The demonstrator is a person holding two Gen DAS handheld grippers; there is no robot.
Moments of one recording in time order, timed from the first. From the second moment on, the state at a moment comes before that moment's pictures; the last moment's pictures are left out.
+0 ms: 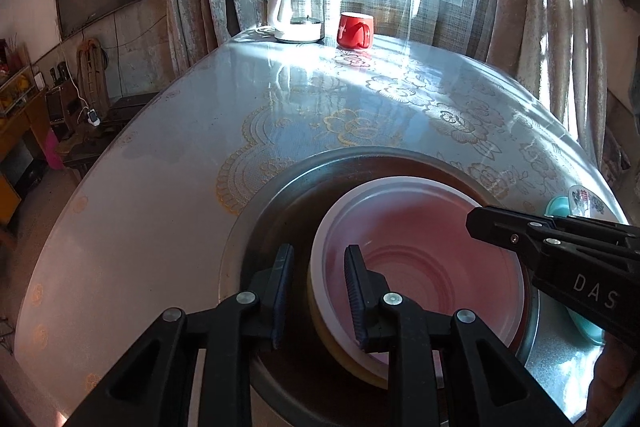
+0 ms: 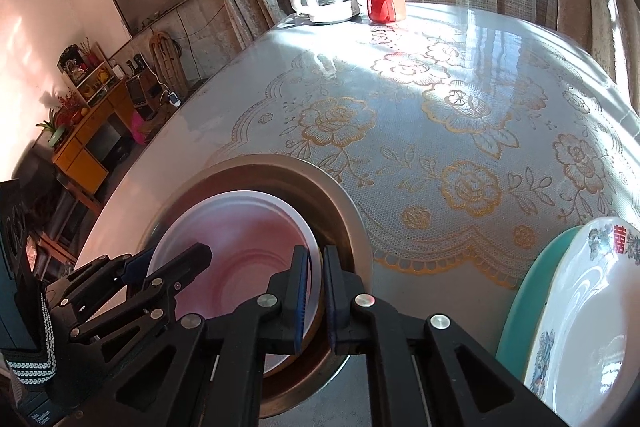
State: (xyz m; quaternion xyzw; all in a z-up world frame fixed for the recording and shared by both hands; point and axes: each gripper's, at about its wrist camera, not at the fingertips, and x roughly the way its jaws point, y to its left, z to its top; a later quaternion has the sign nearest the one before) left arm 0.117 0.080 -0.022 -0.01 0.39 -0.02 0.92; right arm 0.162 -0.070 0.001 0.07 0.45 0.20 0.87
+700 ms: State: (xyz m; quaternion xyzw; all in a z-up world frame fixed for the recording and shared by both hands) left arm 0.106 0.082 -0.017 0.00 0.37 0.01 0.93; right arm 0.160 -0.078 0.000 0.11 0.44 0.21 0.87
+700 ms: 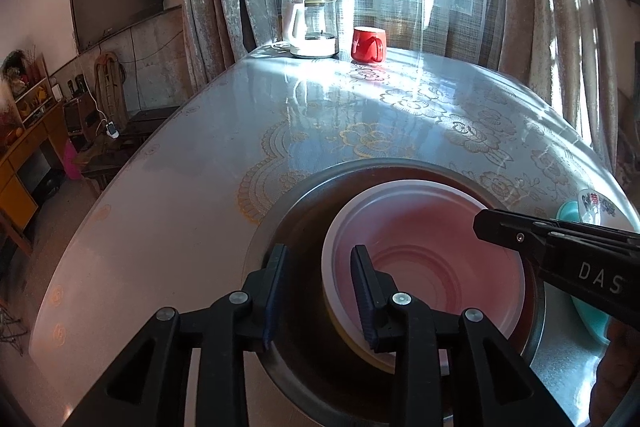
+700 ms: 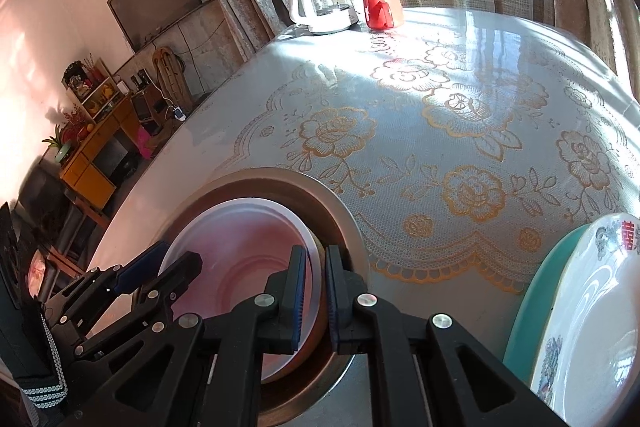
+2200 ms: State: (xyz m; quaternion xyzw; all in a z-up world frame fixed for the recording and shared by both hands) left arm 0.054 0.135 -0.015 -0.11 0.37 0.00 0.92; right arm 0.116 -0.112 -0.007 0.21 0.44 0.21 0.85
